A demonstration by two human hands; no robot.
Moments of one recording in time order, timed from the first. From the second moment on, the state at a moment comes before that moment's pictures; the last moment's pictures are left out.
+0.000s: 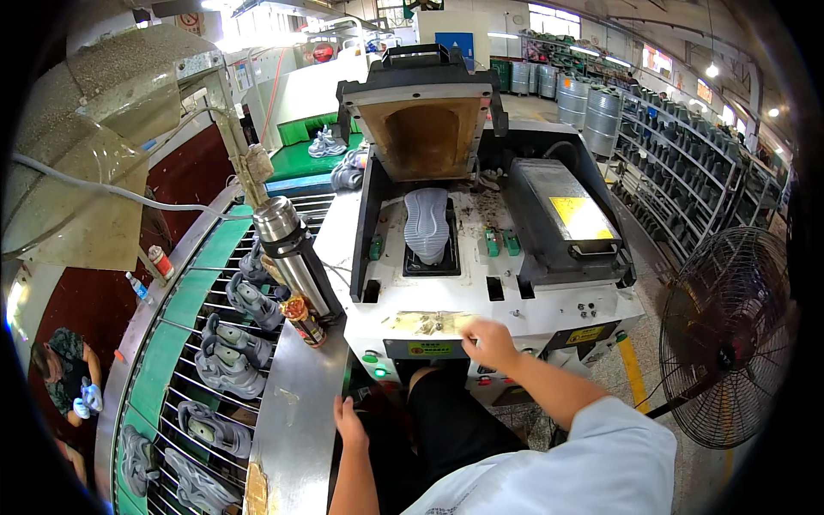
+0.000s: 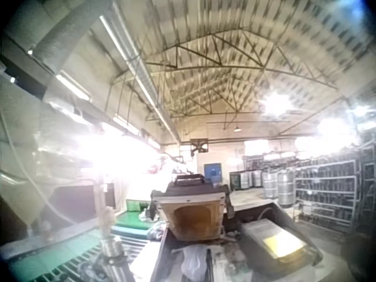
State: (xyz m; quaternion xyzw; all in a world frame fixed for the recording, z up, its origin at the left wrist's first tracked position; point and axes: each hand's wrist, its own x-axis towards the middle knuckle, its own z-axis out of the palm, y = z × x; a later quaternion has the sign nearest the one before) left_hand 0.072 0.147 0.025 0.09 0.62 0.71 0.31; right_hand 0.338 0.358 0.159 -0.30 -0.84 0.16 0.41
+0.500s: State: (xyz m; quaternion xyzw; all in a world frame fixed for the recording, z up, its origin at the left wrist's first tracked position) left_hand 0.023 0.085 0.037 0.10 0.52 0.79 0.32; right_hand 0.405 0.228 0.029 -0.41 -0.81 0.37 0.18
